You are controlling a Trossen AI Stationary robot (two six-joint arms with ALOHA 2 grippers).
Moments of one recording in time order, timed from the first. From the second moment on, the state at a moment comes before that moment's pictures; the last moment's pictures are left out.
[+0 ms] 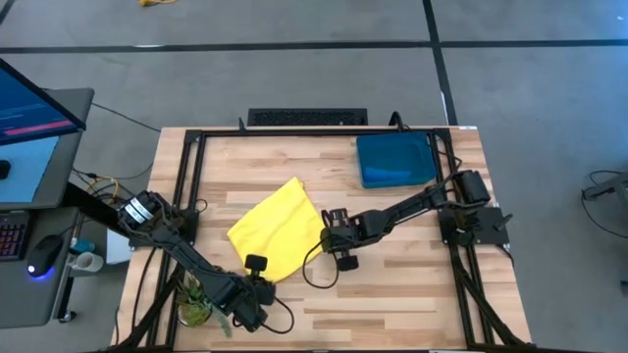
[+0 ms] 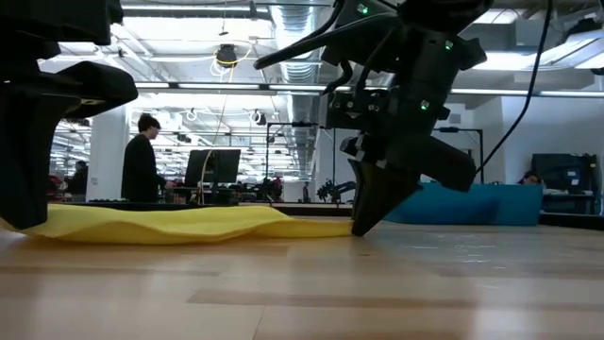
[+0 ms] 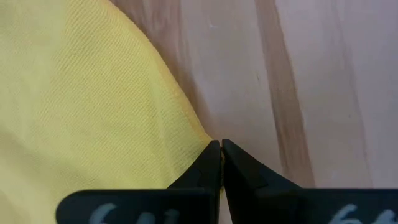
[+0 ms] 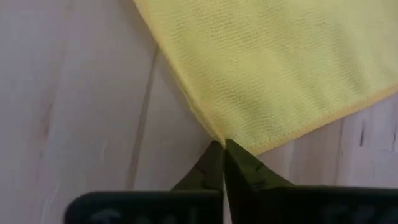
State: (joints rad) left arm -0.74 1.84 1.12 -0.70 -0.36 -0.52; right arm 0.20 1.94 1.14 -0.40 0.18 -0.09
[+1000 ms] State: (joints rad) left arm -0.85 1.84 1.34 -1.19 -0.73 -0.65; right arm 0.46 1.94 1.51 -0.93 0.62 0.19
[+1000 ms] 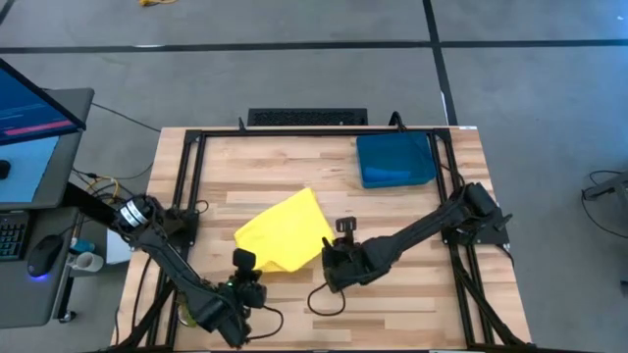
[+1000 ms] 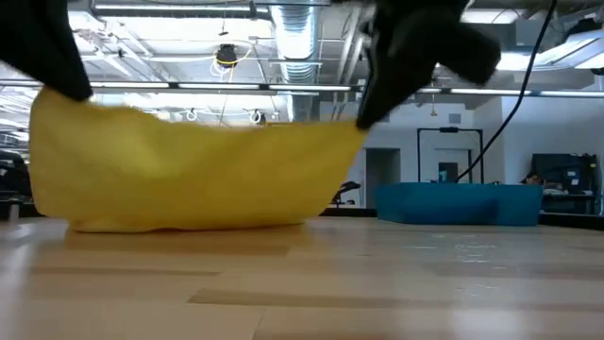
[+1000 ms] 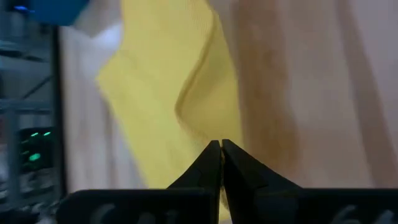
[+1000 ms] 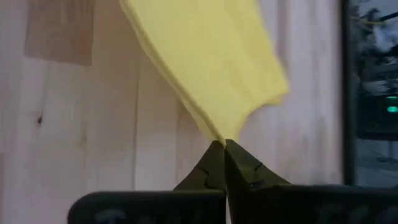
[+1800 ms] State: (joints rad) left arm -0.89 1.67 1.64 -1.57 -1.08 -0.73; right arm 0.50 1.94 2.06 -1.40 0.84 0.34
